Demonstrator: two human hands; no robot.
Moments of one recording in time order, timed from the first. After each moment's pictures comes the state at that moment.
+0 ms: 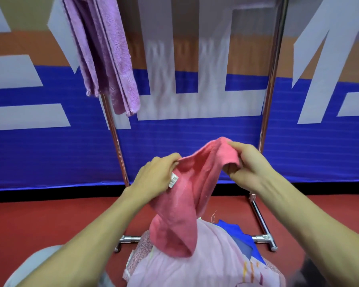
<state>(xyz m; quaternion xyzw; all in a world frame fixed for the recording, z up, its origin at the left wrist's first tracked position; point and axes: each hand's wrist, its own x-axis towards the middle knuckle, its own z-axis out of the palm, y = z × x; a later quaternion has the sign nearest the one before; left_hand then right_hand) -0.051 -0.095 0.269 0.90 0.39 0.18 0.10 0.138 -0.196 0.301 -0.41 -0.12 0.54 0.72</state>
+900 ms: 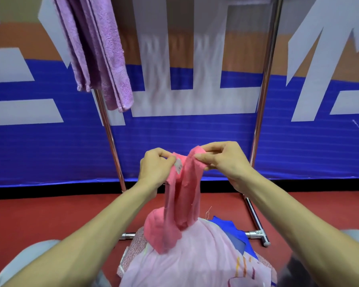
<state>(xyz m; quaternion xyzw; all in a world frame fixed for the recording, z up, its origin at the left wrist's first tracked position) -0.025 -0.111 0.268 0.66 0.51 0.38 0.40 0.123 -0.199 0.292 -0.63 -0.43 0.32 0.56</state>
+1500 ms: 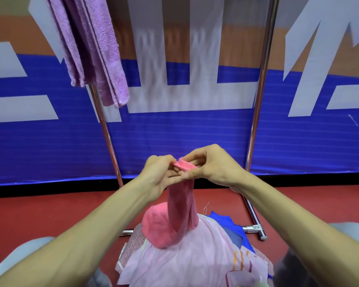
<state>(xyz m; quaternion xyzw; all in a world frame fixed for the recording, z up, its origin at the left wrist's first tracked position) -0.022 -0.133 0.278 0.49 0.41 0.31 0.70 0.116 -0.204 0.286 -0.64 -0.60 0.28 0.39</state>
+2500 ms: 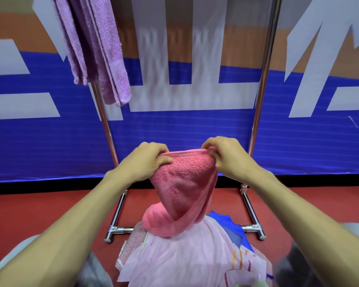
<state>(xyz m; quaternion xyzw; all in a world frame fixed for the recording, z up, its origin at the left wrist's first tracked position) -0.056 -0.087 0.285 0.91 0.35 0.16 0.17 0.149 -0.200 0.283 -0.70 -0.66 -0.01 0.27</state>
